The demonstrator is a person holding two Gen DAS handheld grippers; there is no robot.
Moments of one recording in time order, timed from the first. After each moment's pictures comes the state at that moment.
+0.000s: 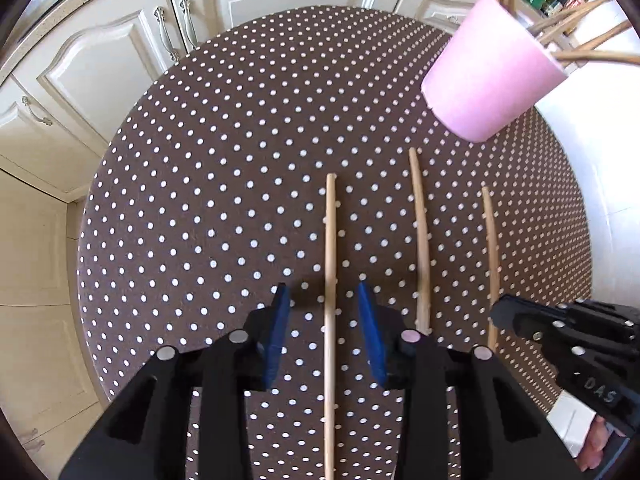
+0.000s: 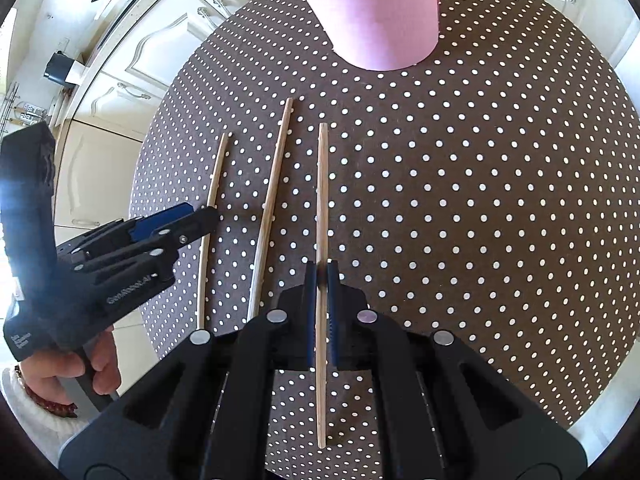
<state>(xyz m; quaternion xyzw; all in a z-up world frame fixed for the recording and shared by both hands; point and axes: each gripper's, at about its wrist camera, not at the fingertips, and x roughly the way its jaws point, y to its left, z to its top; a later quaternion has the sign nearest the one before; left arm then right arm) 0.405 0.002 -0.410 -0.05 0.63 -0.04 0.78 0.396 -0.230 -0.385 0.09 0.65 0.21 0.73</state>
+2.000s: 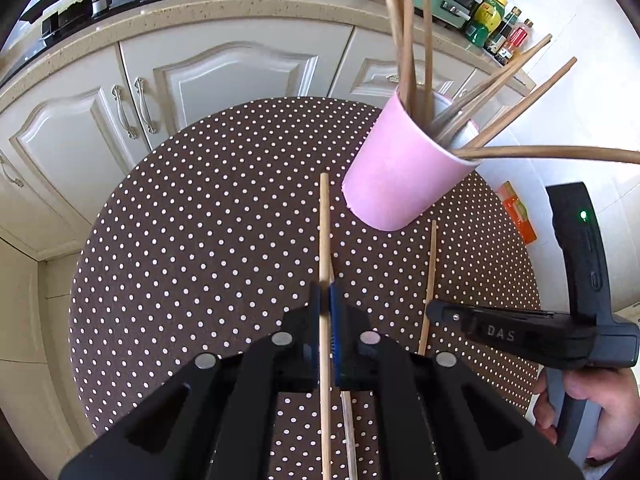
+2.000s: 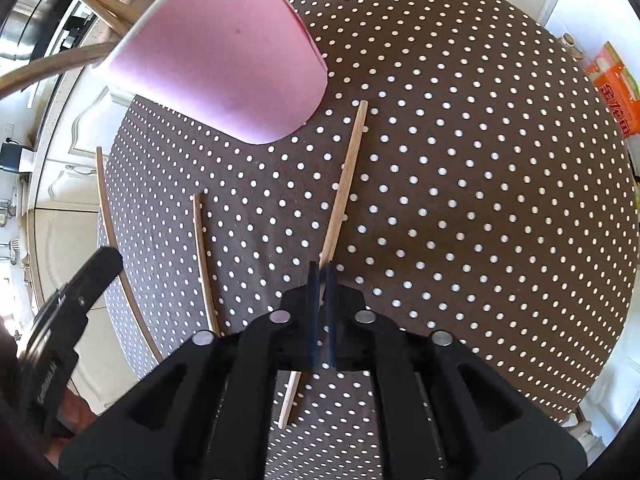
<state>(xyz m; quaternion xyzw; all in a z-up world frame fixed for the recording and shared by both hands) 0.441 -0.019 -0.365 -0.08 0.54 -0.12 0.83 0.454 -0.247 -0.413 0.16 0.66 0.07 0.73</state>
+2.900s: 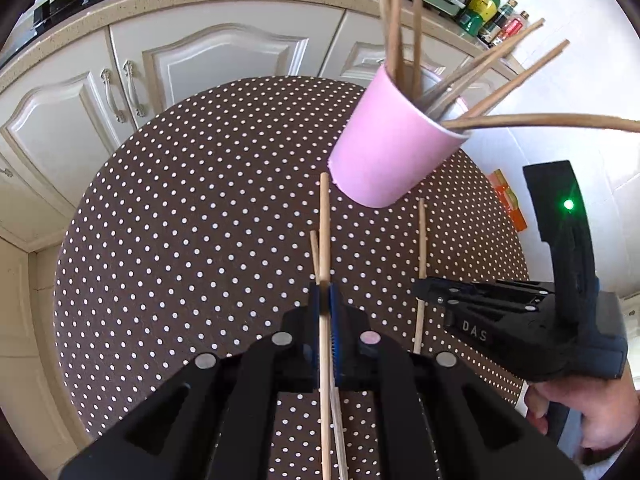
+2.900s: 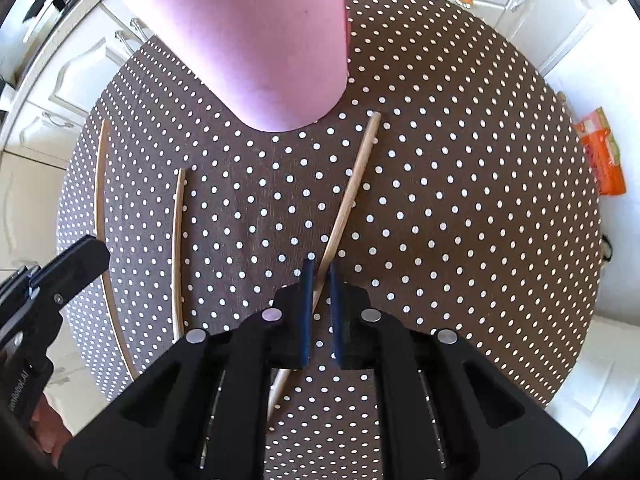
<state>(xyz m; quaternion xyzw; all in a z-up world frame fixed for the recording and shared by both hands) 0.431 -0.028 -0.367 -0.08 0.56 -0.14 0.81 0.433 -0.178 -0.418 0.04 0.65 0.07 0.75</state>
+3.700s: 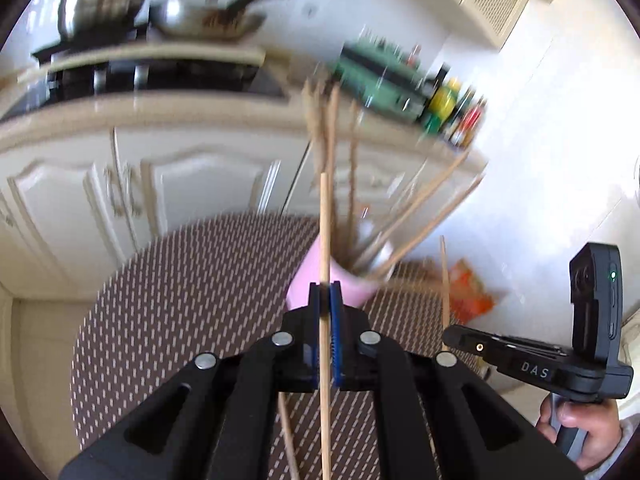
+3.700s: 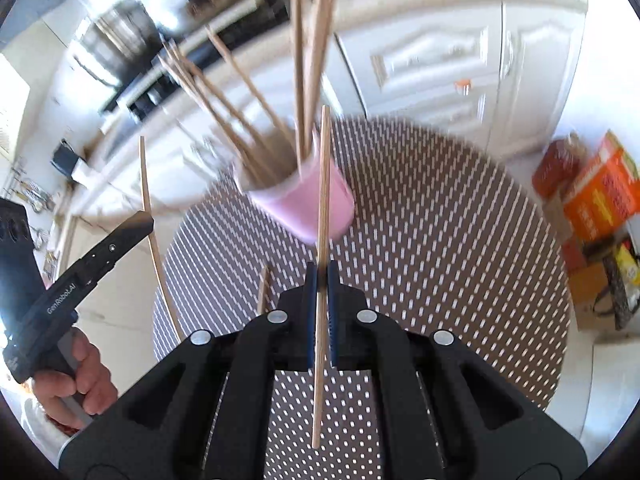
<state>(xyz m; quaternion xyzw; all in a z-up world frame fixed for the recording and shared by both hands) 0.426 -0.017 -0.268 -0.14 0.37 -0.16 0.90 0.365 -0.256 -0.306 0.15 0.48 0.14 0.85</state>
